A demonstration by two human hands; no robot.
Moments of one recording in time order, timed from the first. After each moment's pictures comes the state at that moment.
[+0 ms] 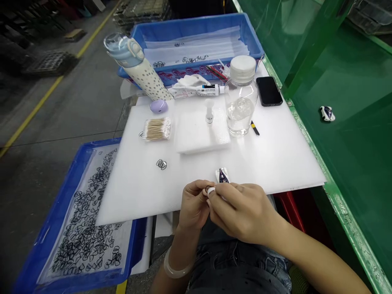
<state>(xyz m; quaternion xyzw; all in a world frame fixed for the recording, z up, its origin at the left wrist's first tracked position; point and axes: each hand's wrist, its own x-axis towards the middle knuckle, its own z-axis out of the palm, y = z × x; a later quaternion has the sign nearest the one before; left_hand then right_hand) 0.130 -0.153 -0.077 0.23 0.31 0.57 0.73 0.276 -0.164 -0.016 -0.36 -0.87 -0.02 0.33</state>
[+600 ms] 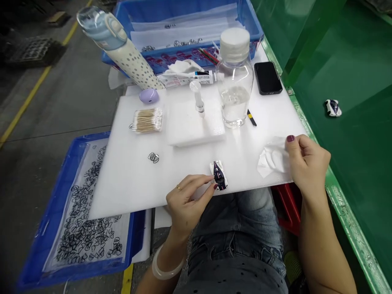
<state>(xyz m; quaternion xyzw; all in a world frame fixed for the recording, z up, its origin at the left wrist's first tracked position) 0.118 -0.168 -0.081 0.69 0.48 0.50 0.21 0.394 -0.140 -0.055 -0.73 -0.53 0.09 0.42</state>
